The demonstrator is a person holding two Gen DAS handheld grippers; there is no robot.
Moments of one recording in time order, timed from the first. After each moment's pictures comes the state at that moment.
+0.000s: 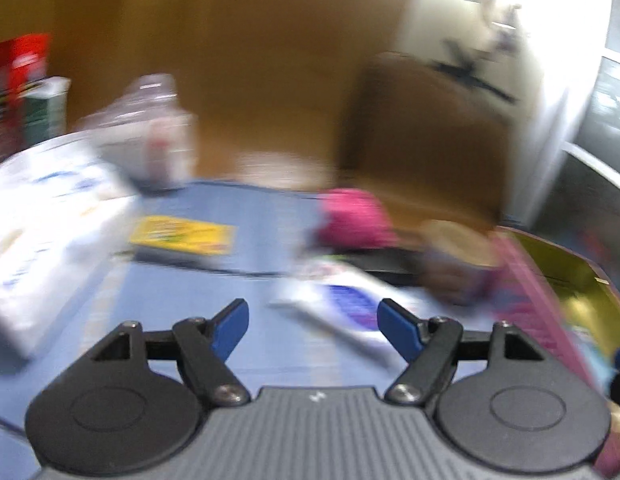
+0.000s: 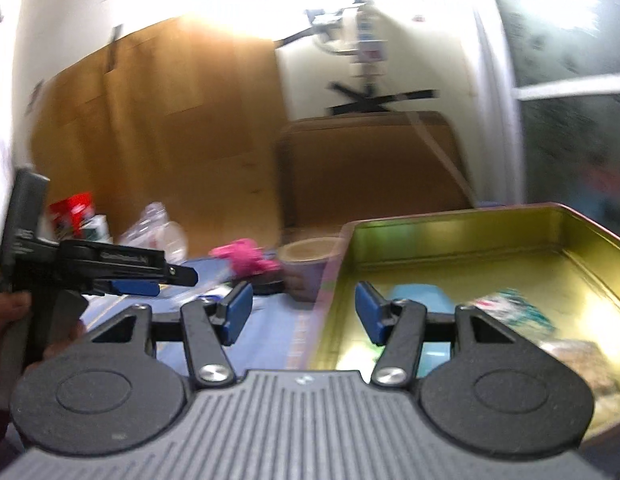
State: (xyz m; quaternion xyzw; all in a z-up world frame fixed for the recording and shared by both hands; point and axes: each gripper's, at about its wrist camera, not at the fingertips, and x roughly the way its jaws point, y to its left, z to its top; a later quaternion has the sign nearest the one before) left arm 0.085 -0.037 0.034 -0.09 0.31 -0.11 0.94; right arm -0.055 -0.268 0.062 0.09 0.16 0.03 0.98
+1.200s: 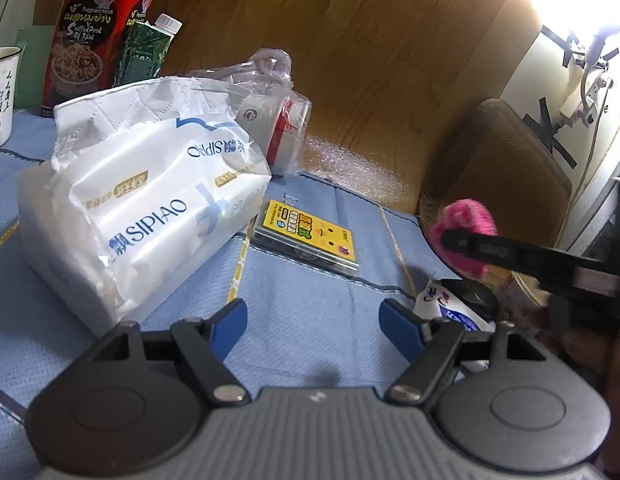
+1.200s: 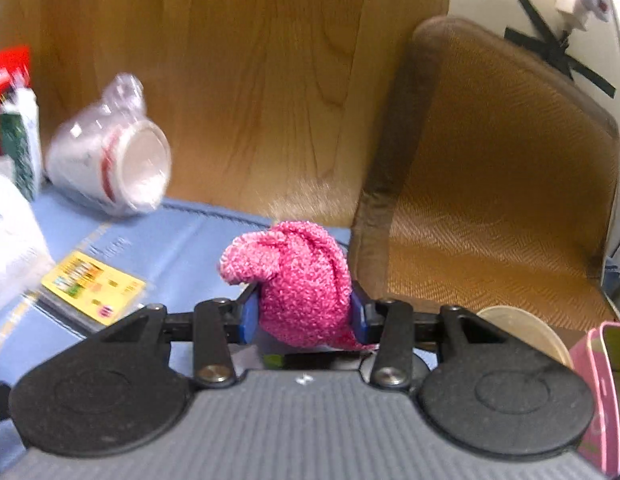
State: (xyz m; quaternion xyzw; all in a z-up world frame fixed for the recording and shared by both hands) left arm 0.094 0.041 0.005 -0.20 0.31 -0.08 0.93; right arm 0.198 -0.151 0.053 -0.03 0.30 0.01 0.95
